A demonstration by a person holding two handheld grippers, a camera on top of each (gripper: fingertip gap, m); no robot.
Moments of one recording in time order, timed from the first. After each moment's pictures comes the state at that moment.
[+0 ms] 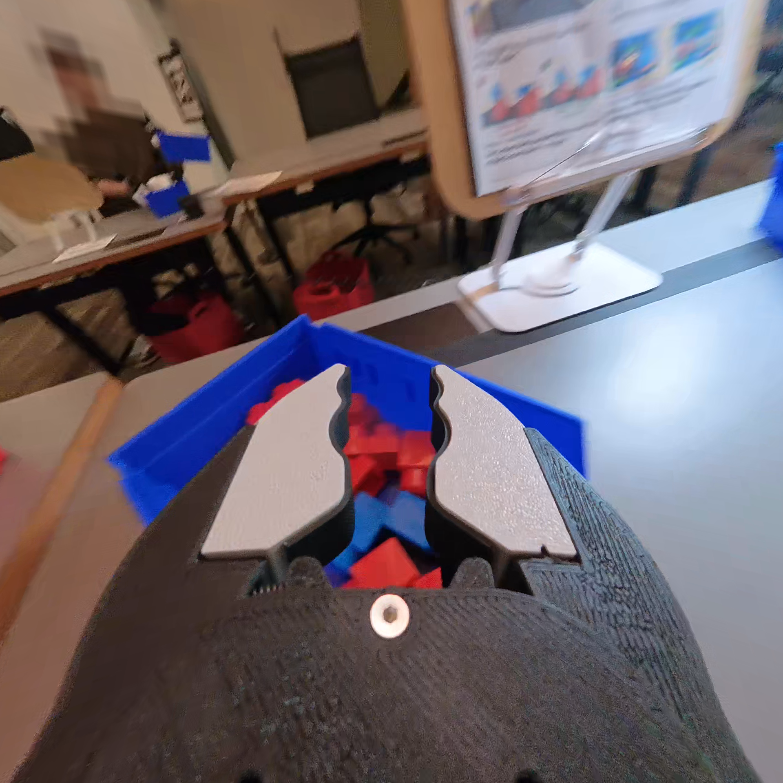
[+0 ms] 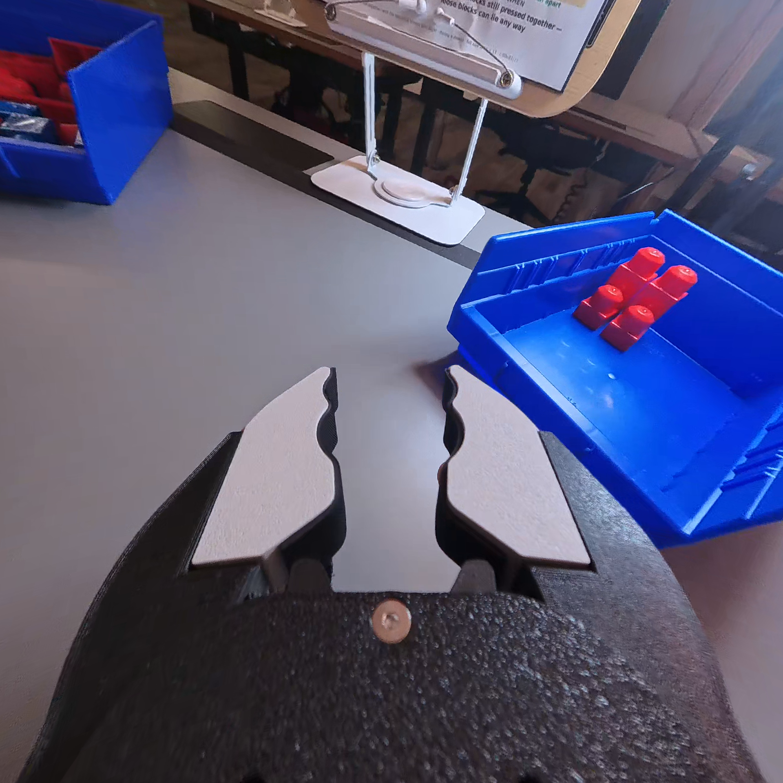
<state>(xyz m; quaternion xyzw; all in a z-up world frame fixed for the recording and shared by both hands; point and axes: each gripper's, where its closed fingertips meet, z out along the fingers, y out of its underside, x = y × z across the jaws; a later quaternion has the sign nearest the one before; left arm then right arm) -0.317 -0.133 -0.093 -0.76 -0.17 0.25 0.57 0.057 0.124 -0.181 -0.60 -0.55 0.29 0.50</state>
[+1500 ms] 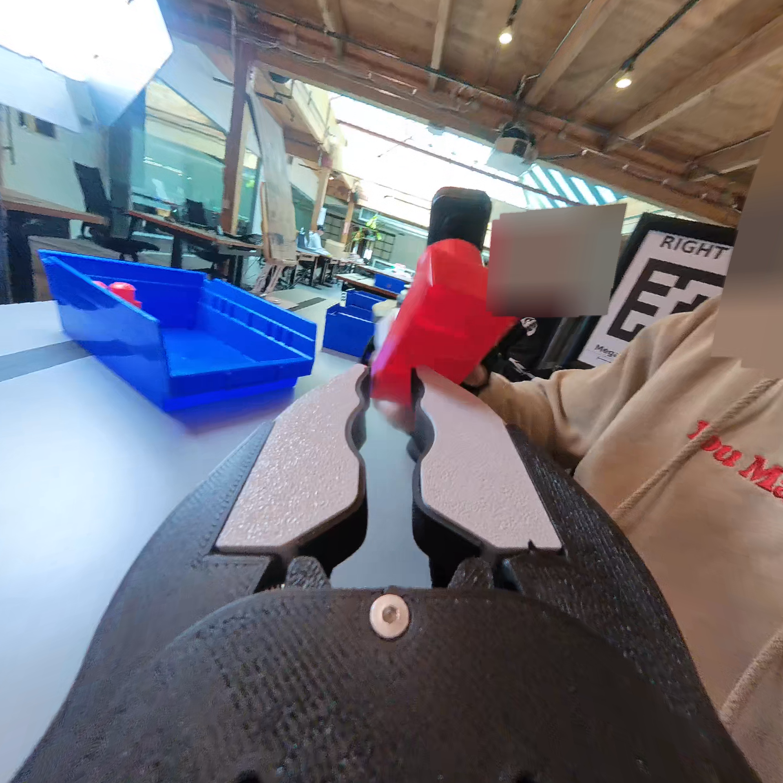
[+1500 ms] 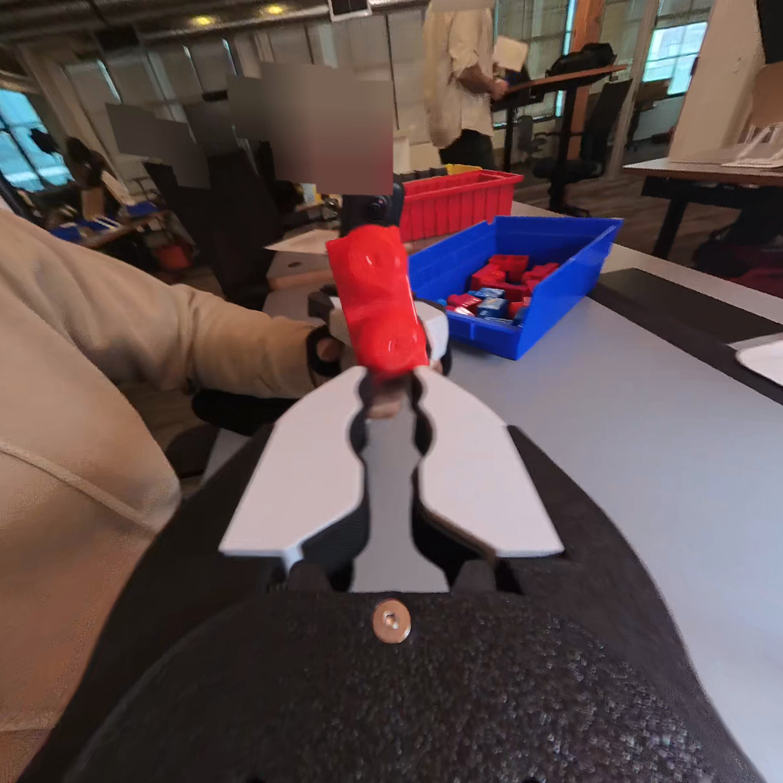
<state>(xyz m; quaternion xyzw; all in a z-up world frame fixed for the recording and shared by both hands) 0.008 -0.034 -0.107 -0.62 0.10 -0.35 0.70 0.021 -0.040 -0.108 -0.36 -0.64 0.63 0.25</state>
